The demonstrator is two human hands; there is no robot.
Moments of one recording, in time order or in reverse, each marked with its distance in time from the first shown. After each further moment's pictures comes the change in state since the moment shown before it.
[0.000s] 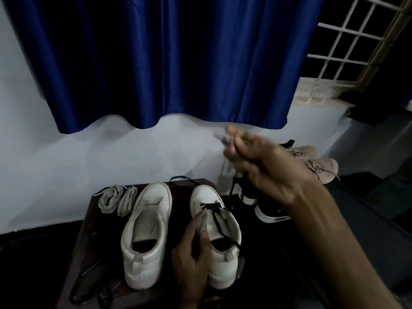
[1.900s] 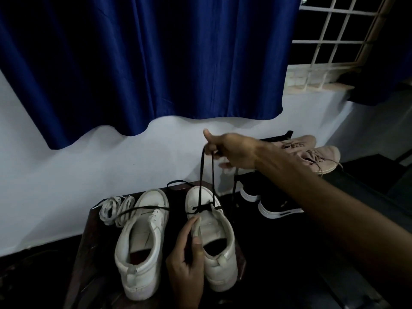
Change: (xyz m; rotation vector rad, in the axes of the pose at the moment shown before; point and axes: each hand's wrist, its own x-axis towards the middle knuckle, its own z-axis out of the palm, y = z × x) left_hand 0.001 0.001 -0.001 -0.049 -0.021 0.035; right_hand 0.098 0.007 -0.066 -0.660 0.002 0.301
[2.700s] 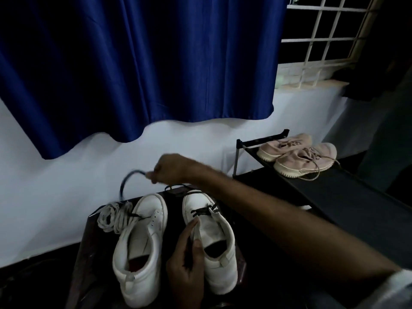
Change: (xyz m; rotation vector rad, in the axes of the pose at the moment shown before) left_hand 0.001 0.002 0.001 0.061 -0.002 0.020; right_hand 0.035 -0.020 0.103 -0.927 -0.028 -0.198
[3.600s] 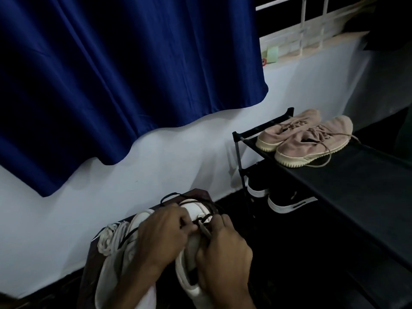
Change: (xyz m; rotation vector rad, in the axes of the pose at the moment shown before) left_hand 0.119 0.050 0.027 1.127 -0.702 -0.020; right_hand -0.122 0.064 0.111 0.298 0.657 0.534
